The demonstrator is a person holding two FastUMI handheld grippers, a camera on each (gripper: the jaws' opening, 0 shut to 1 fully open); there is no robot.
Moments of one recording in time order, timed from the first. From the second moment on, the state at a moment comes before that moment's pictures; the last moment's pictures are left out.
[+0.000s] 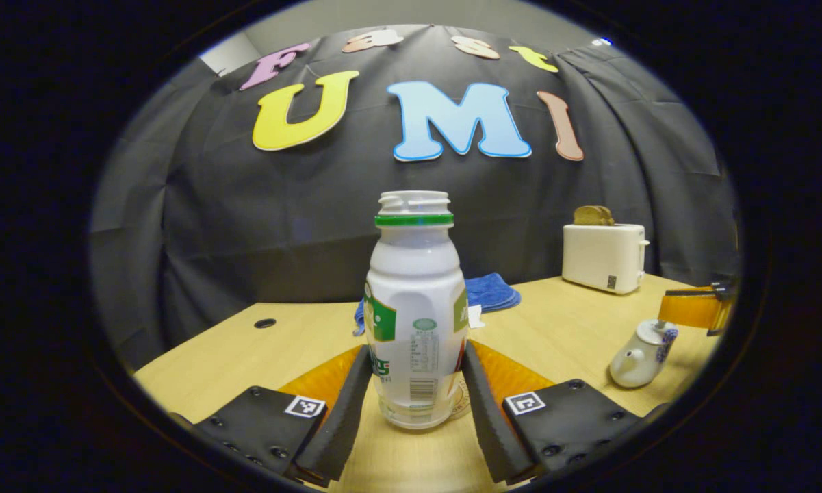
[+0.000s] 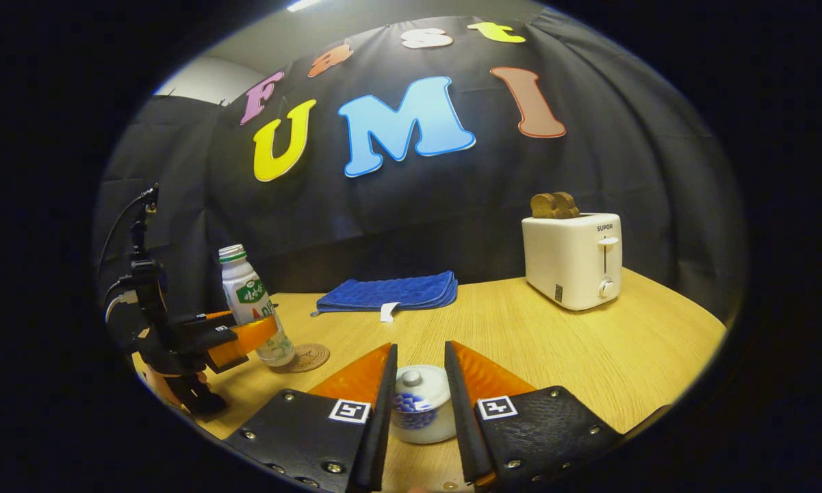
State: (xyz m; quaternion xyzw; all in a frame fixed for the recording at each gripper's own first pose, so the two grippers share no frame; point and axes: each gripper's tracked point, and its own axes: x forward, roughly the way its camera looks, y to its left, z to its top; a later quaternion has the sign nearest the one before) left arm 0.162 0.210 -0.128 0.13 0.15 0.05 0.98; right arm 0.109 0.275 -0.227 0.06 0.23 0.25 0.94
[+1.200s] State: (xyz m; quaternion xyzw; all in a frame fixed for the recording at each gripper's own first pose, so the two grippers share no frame) left arm 0.212 0.235 -0.149 0.04 0.19 0.05 0.98; right arm 0.112 0.268 -0.221 0.02 0.20 0.23 0.95
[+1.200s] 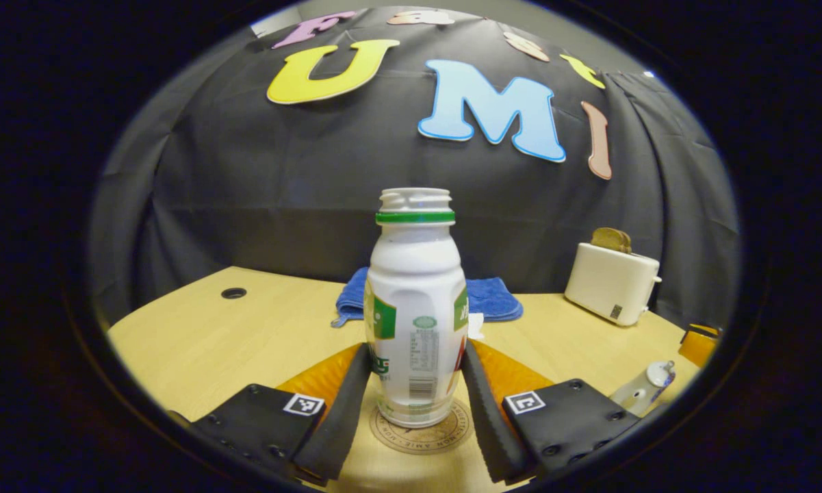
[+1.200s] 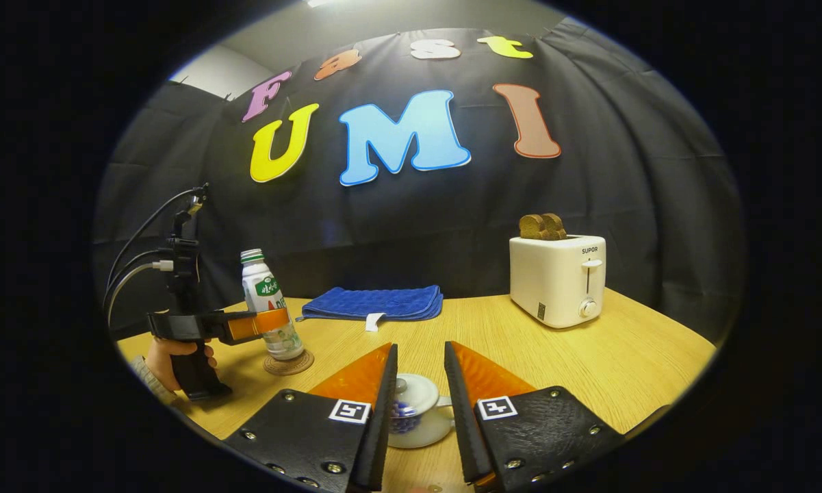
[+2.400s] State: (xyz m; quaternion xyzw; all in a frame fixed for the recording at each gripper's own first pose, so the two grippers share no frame) left arm 0.174 0.205 -0.137 0.07 0.15 0.06 0.98; right arm 0.114 0.260 -0.210 0.05 0.19 0.22 0.96
